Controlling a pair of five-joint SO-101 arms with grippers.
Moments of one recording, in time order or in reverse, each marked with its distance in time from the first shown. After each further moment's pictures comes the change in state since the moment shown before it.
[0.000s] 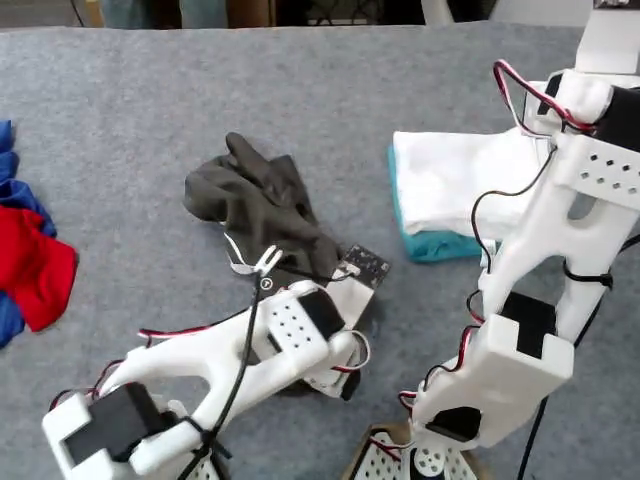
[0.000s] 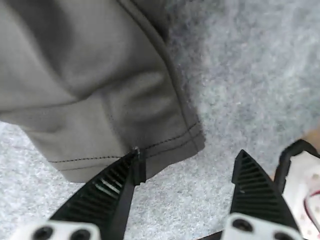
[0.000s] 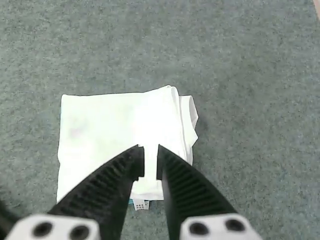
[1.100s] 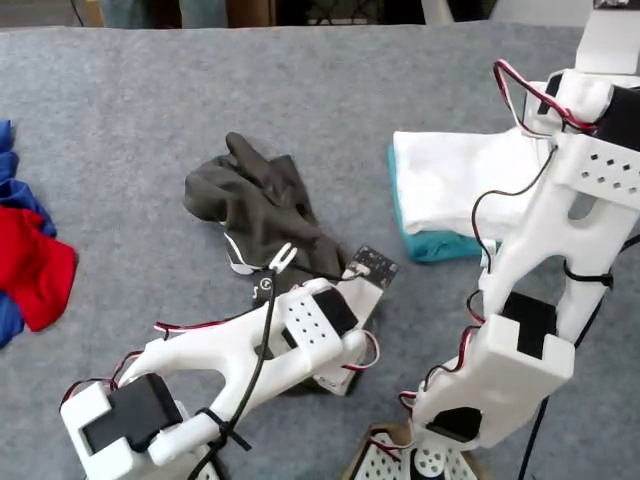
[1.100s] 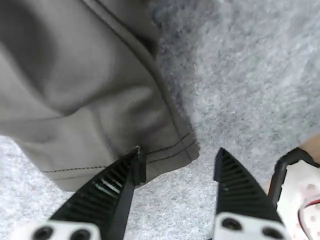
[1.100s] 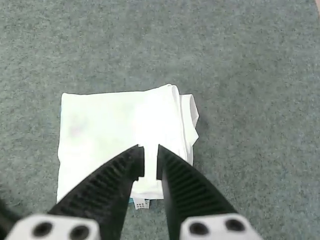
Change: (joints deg) left arm 0.9 4.3 -3.6 -0.2 0.5; right arm 0.0 0.0 0.4 0.0 0.0
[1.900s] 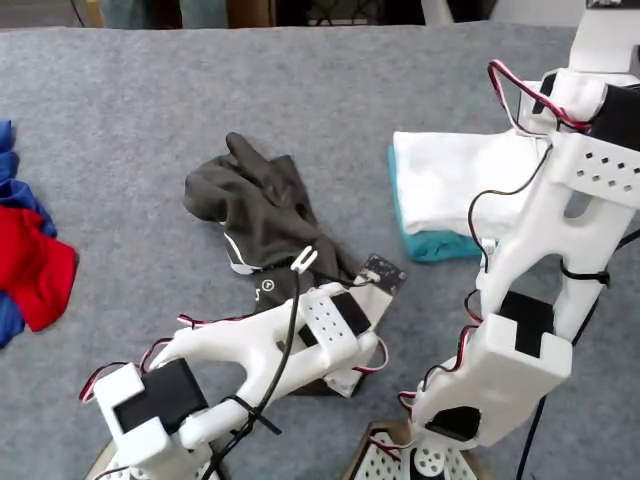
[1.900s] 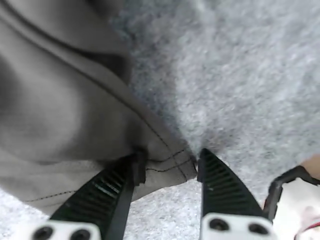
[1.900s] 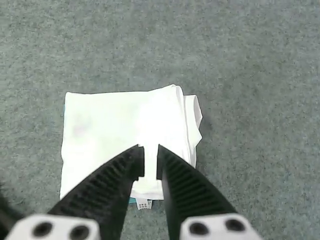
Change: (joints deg) left arm 0.6 12.7 -2.7 -4.7 0.2; right arm -0.8 0.0 0.2 0.0 0.0
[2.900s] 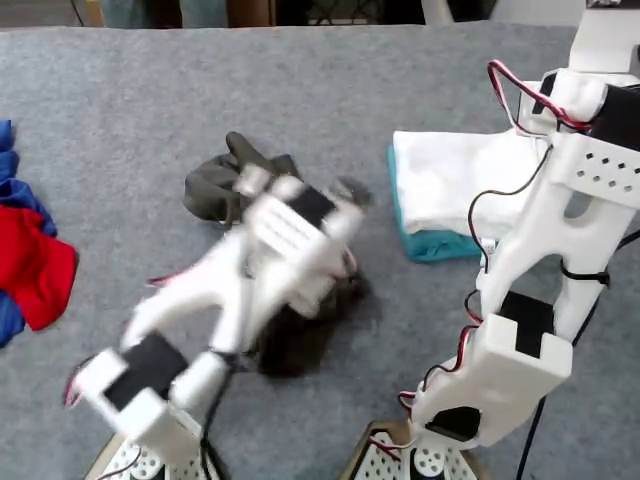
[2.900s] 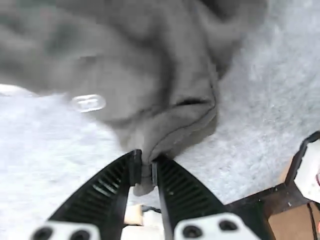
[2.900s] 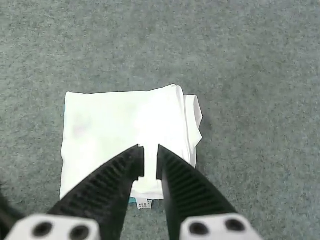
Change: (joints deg) left arm -23.8 -7.5 -30.9 35.1 -21.7; right arm -0.3 0.0 0.0 0.0 0.0
